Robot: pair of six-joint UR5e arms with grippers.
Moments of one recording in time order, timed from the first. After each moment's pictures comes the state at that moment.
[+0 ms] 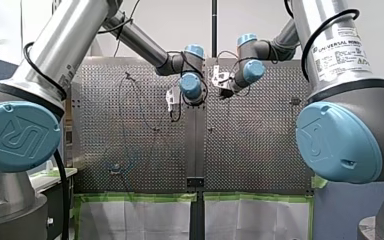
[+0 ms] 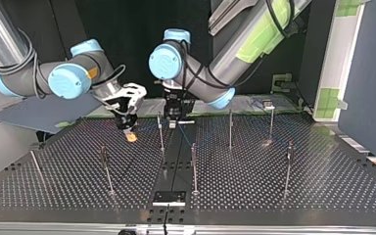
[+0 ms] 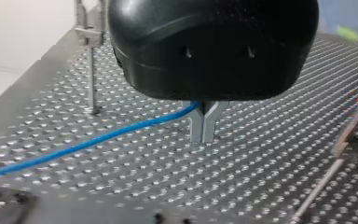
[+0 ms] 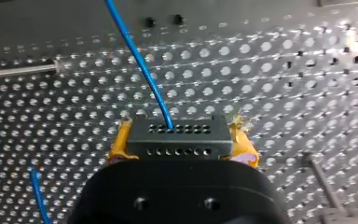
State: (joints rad) left arm -0.62 -2.02 -1.47 -2.92 -2.06 -1.74; right arm 2.05 -1.19 1.45 -0.07 1.36 1.70
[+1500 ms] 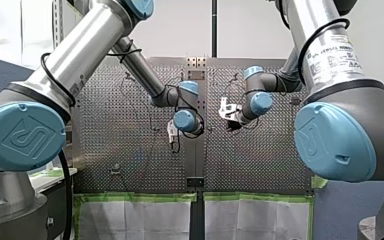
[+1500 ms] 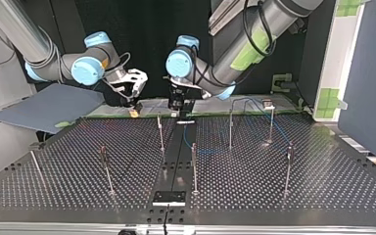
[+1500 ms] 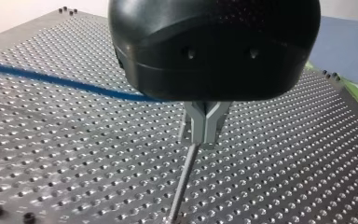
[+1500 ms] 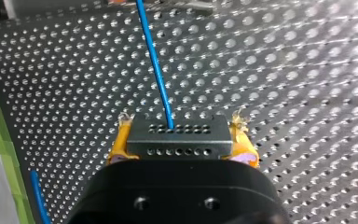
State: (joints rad) left arm -0.57 -2.18 -1.59 -2.66 -1.88 -1.76; right arm 2.00 -1.10 1.66 -0.24 1.36 1.72
